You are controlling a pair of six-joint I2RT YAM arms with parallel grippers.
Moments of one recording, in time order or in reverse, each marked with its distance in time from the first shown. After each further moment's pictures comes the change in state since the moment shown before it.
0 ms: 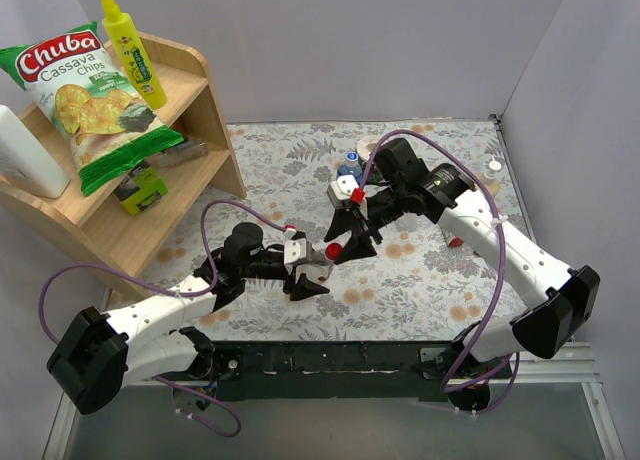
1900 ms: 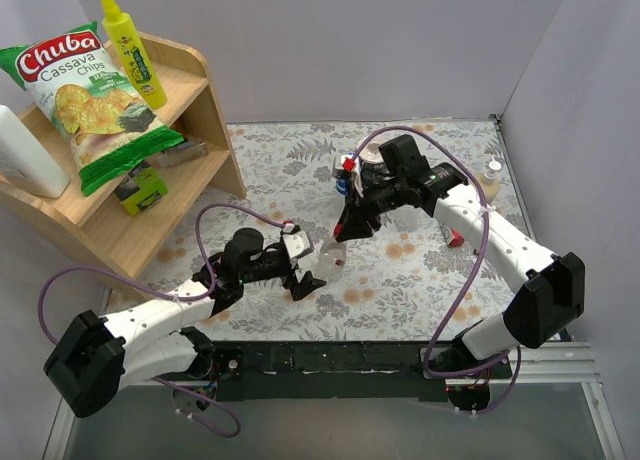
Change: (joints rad) left arm -0.018 -0.025 -0.033 0.008 -0.333 -0.066; right arm -0.096 0.050 -0.112 0.241 0.147 0.414
